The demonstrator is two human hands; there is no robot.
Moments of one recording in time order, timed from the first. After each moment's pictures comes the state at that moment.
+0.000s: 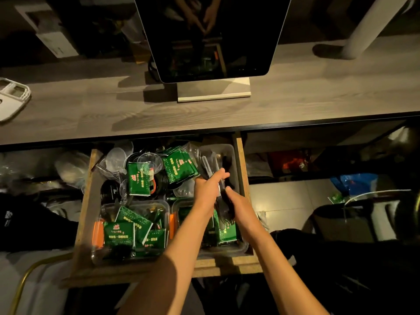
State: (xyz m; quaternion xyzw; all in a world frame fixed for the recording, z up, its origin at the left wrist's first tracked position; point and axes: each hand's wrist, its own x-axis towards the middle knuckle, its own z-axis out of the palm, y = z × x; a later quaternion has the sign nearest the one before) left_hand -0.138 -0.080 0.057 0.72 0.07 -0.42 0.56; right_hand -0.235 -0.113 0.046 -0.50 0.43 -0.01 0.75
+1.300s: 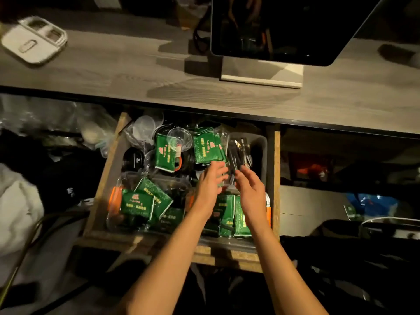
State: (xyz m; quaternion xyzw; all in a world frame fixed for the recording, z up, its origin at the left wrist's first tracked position) left_hand -0.100 -0.009 0.024 0.66 0.04 -0.43 0.61; right_hand -0.176 -0.081 0.005 -0.58 0.47 -0.13 0.65
